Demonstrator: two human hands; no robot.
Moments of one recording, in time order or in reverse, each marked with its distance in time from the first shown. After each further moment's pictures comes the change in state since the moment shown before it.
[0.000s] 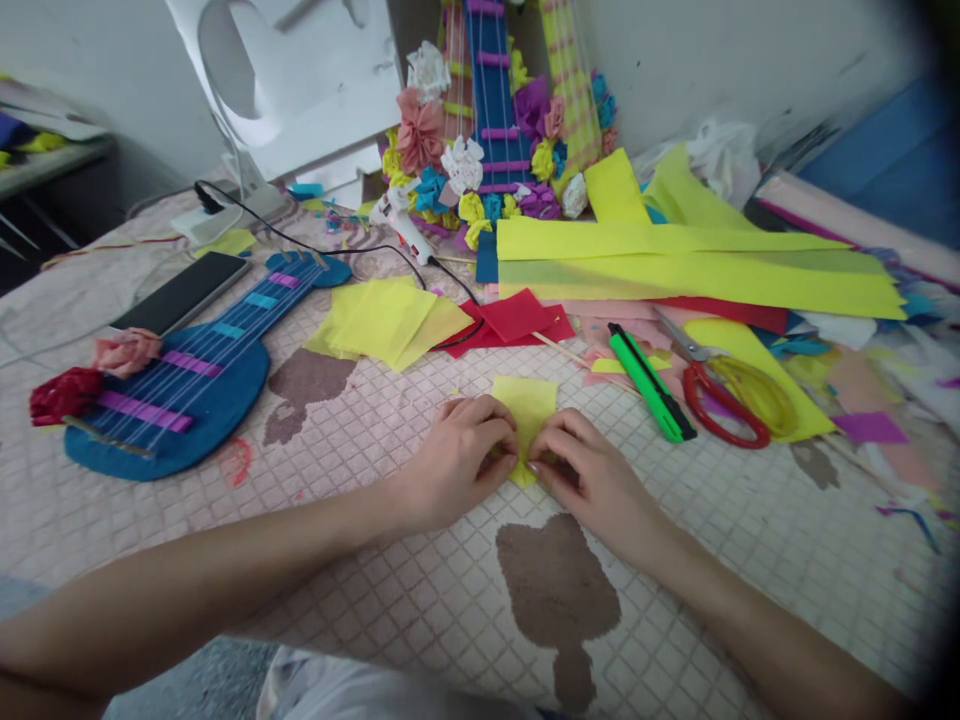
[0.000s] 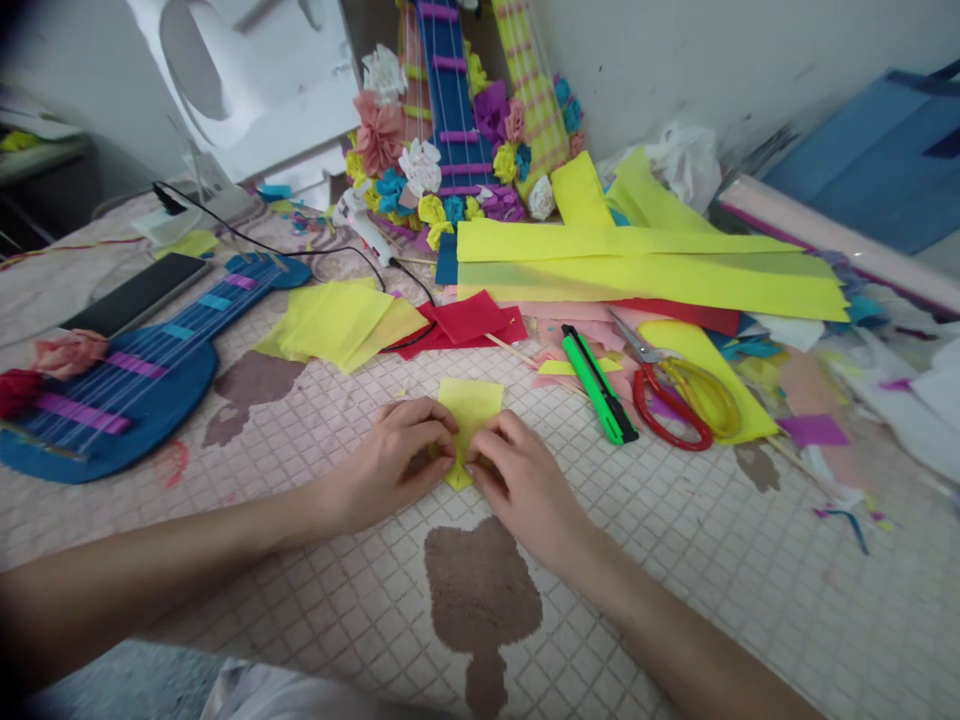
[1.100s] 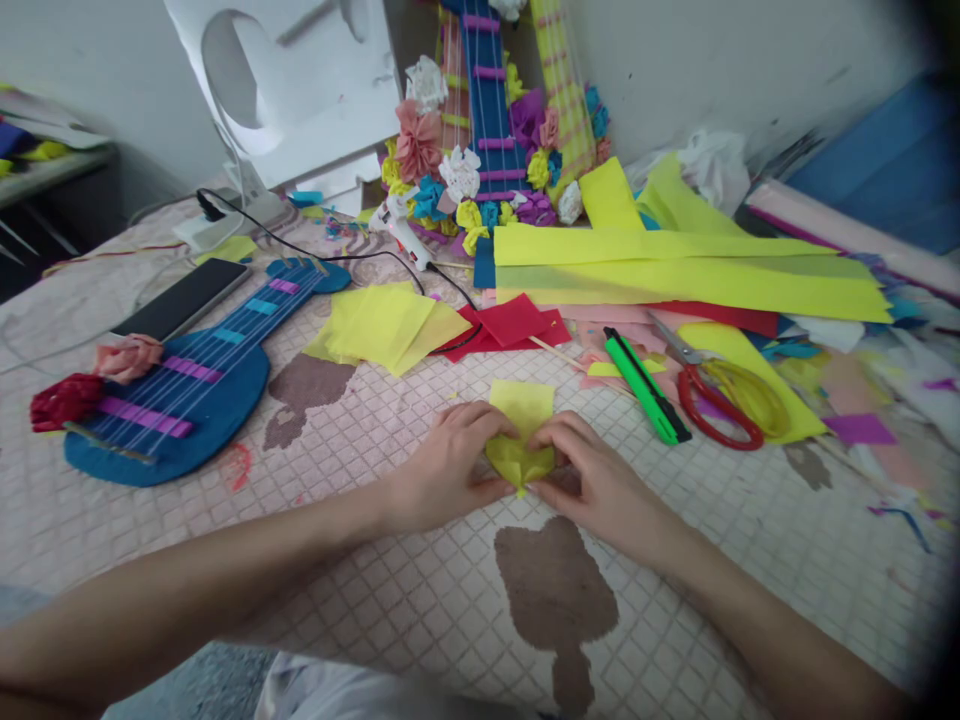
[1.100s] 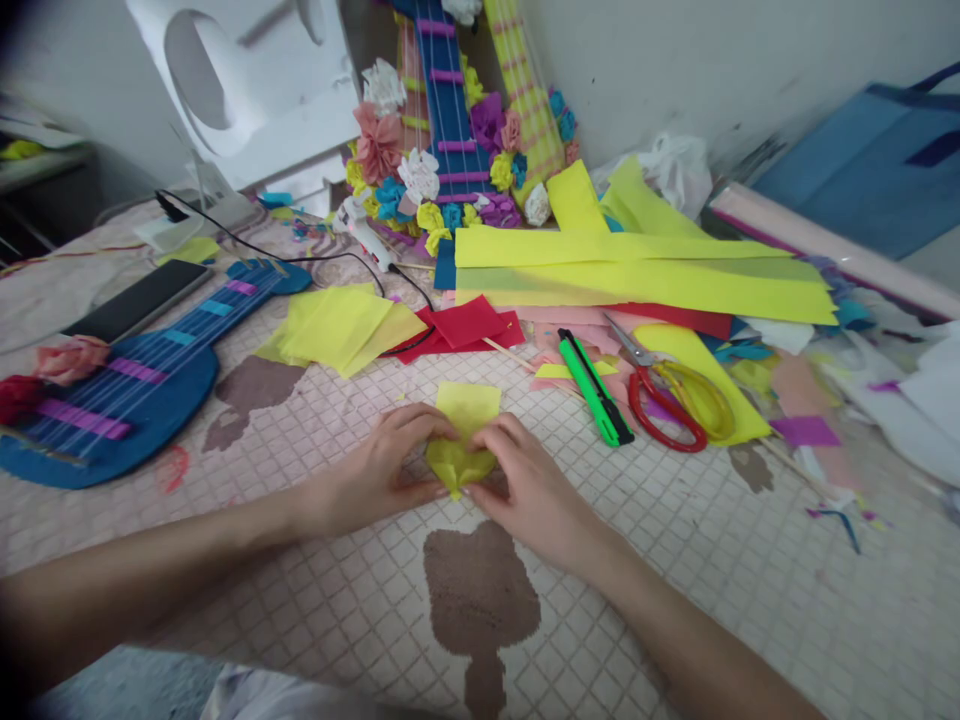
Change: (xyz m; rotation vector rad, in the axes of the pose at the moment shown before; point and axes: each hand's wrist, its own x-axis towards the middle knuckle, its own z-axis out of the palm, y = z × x) left_hand -0.002 0.000 -0.009 -0.141 -0.042 -0.020; right_hand -0.002 0.005 -0.007 0.088 -0.049 -0.016
